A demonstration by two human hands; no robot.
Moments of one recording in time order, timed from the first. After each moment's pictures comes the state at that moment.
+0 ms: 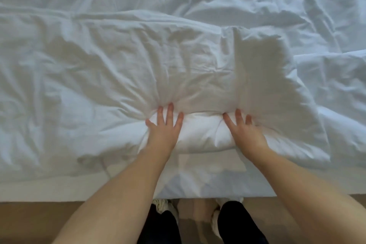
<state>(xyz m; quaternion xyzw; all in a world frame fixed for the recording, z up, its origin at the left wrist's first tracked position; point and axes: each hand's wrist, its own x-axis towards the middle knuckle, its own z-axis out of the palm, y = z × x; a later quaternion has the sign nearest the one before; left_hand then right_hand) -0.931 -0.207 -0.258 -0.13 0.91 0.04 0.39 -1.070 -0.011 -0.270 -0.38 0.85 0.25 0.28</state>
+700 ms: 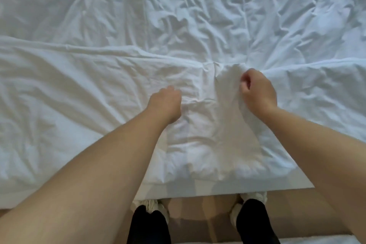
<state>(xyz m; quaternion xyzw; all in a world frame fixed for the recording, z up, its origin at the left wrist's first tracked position) -1.017 -0.221 -0.189 -0.17 0.92 0.17 0.32 -1.164 -0.027 -0.183 -0.17 0.96 -0.18 0.17</state>
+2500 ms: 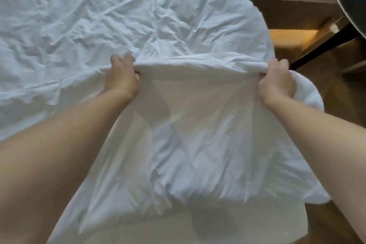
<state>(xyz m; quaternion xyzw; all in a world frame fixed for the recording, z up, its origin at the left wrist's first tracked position) -1.508 0.114 -0.212 -0.37 0.90 0.24 0.03 -1.674 0.415 -0.171 -0.06 1.00 -0.04 0.00</state>
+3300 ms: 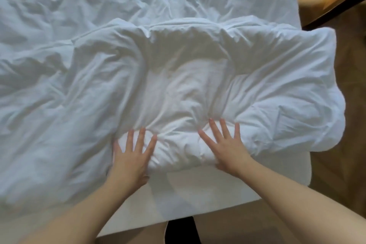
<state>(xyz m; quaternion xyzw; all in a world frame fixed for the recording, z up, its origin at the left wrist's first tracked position) -1.257 0.219 -0.261 -0.07 0.93 0.08 0.35 -1.431 0.457 -0.247 -0.42 0.81 0.22 0.35</state>
